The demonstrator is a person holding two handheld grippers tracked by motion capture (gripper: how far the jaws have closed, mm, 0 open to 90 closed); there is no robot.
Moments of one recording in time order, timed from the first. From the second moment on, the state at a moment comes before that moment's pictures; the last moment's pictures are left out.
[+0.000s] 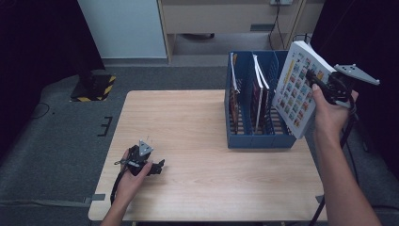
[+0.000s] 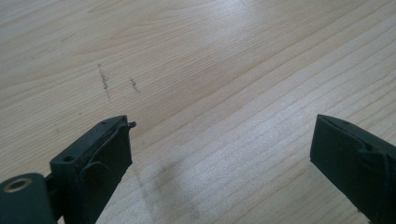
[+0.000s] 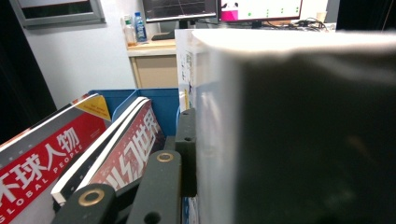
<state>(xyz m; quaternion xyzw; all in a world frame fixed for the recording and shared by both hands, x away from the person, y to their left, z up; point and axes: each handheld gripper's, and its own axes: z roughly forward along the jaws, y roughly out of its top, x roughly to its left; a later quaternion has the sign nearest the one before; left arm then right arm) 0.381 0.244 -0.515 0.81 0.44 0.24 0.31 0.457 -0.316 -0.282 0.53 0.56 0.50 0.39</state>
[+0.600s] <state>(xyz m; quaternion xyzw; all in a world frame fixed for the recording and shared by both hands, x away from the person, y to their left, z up) 0.382 0.246 -0.515 0.81 0.44 0.24 0.31 0.476 -0.312 -0.290 0.54 0.55 0.49 0.40</state>
